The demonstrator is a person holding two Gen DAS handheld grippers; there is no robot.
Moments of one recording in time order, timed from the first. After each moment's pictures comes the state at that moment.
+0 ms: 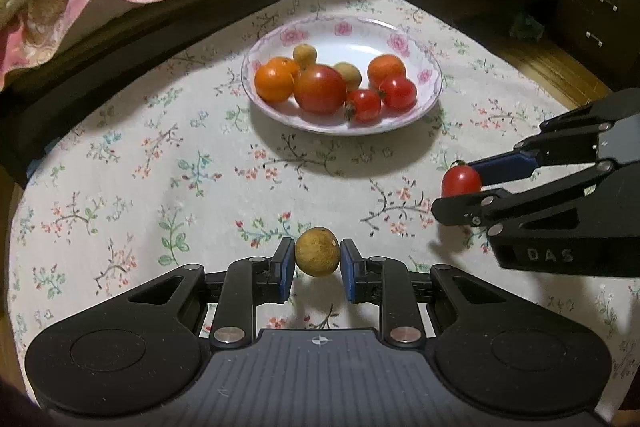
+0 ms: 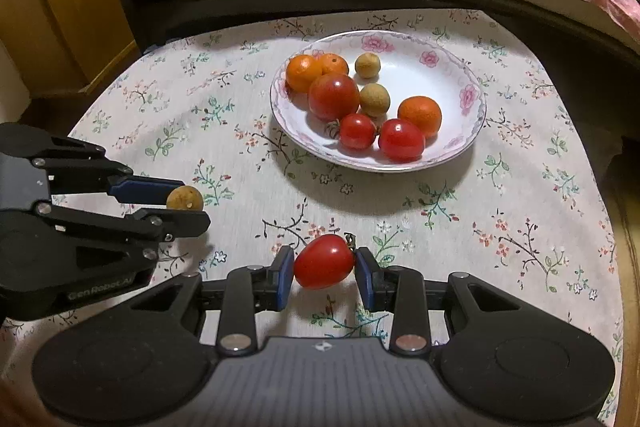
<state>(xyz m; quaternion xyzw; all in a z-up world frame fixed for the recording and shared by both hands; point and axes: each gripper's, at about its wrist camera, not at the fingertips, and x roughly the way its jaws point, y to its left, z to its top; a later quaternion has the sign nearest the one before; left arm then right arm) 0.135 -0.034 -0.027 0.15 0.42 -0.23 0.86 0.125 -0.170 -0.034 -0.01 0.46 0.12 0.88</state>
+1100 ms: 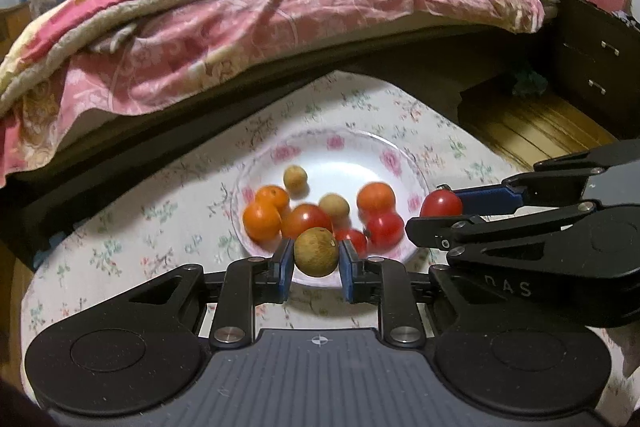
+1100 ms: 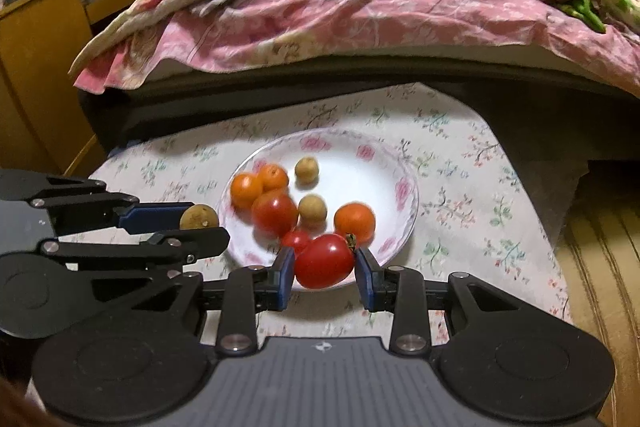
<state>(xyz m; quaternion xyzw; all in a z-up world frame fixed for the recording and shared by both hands) 0.171 -0.077 0.023 0.13 0.35 -0.23 0.90 0.154 -0.204 0.010 0.04 0.38 0.06 0.92</state>
